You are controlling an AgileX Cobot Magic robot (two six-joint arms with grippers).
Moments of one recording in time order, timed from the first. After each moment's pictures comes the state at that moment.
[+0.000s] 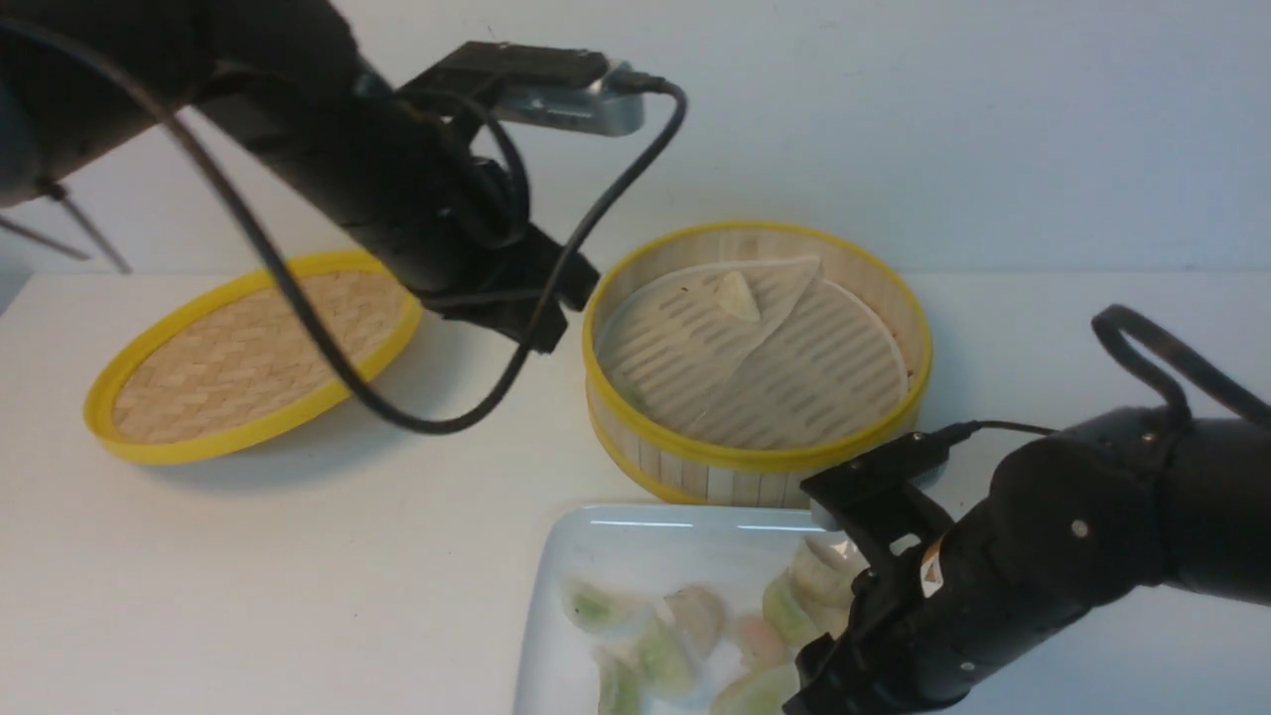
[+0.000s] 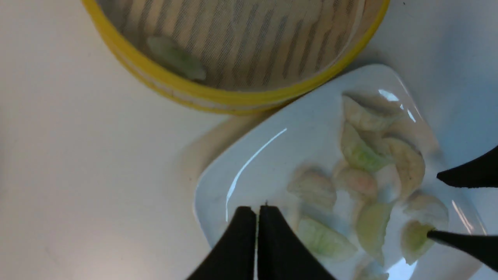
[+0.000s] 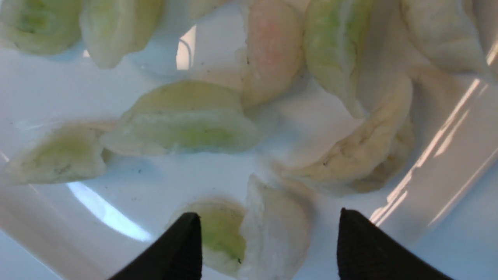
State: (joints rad) right arm 0.65 1.61 -0.86 0.25 0.72 -0.05; left arm -0.38 1.75 -1.61 -0.37 1.11 0.27
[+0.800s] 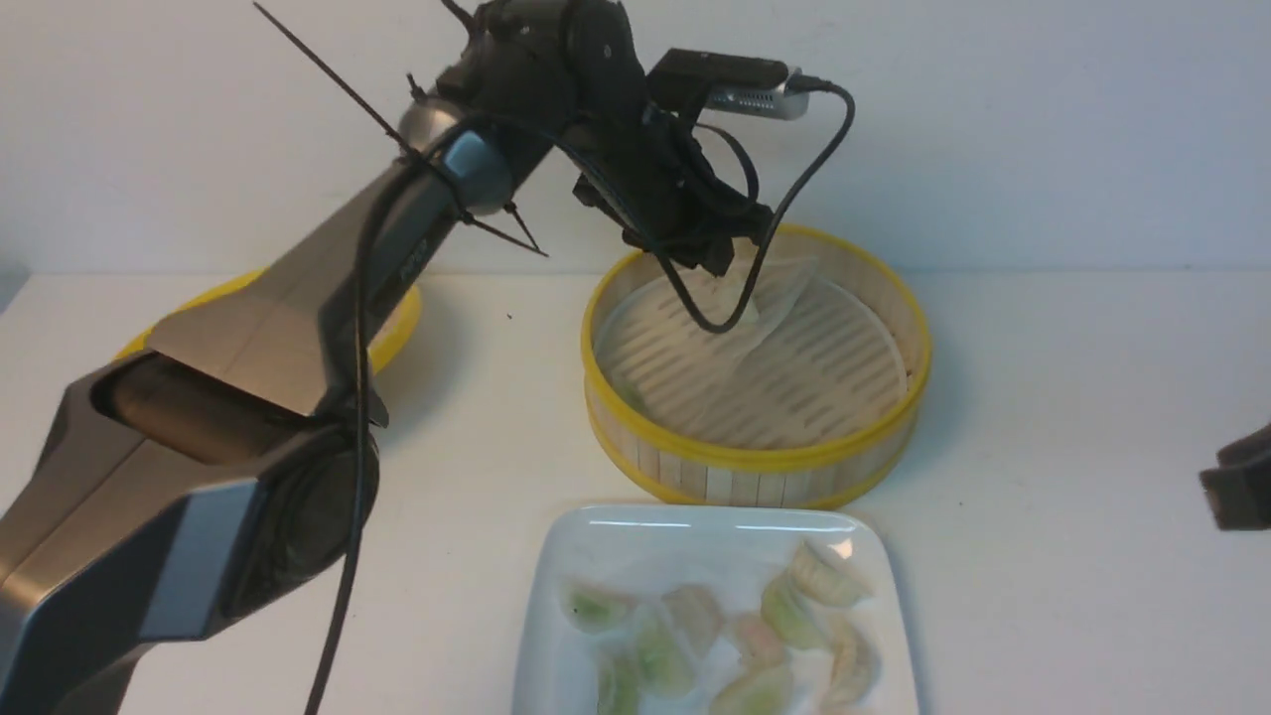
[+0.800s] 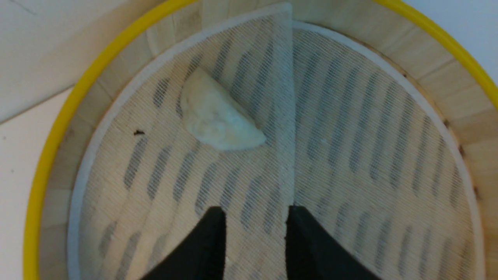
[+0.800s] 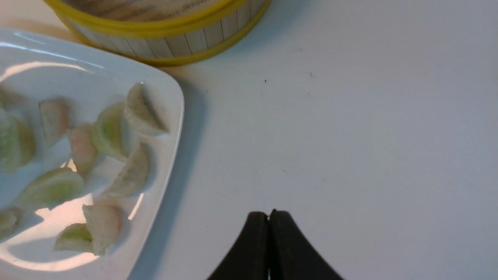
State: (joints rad) right arm 0.40 0.97 -0.97 -0.12 1.13 0.23; left arm -0.45 2.51 -2.52 -0.27 1.07 0.13
